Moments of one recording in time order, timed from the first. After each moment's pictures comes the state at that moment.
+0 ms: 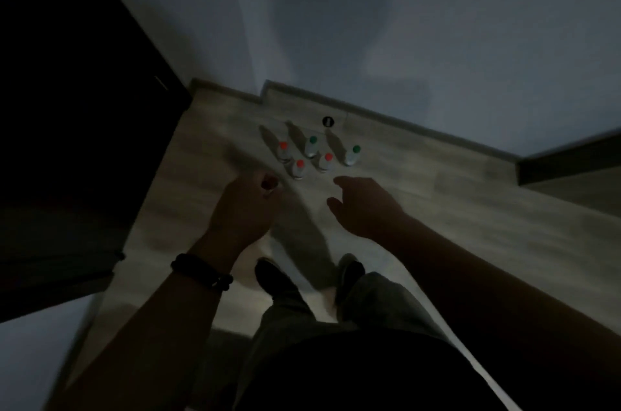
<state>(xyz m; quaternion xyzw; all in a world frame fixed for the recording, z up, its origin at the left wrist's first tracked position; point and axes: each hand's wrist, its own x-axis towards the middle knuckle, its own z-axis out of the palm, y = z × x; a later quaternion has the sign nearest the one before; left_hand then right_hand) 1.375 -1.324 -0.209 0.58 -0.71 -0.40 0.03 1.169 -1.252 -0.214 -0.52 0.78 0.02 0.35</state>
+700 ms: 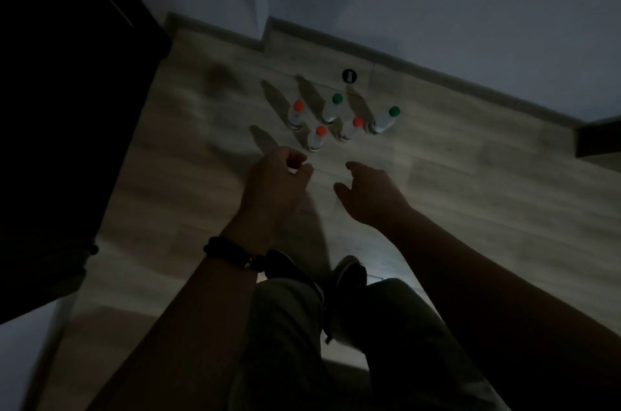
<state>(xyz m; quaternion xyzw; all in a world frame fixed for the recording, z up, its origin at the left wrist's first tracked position) 1.372 -1.381 -0.447 0.59 -0.63 -0.50 0.07 1.208 -1.308 -0.472 -0.43 0.81 0.00 0.40</state>
